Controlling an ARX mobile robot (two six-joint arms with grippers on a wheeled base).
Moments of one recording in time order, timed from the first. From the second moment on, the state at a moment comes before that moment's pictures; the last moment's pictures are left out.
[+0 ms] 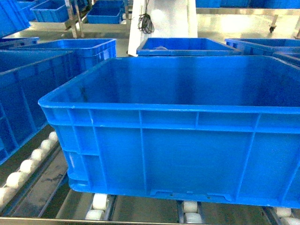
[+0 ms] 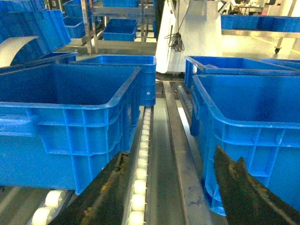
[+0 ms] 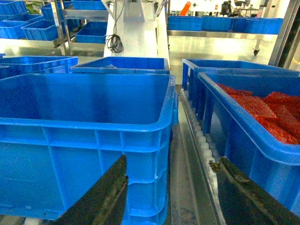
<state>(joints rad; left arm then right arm) 0.00 0.01 0.02 -0.01 0.00 -0.01 0.00 0.00 0.01 0.00 0.00 0.00</state>
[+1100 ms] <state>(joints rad) 0.00 0.01 0.02 -0.01 0.00 -0.01 0.00 0.00 0.01 0.00 0.00 0.00</state>
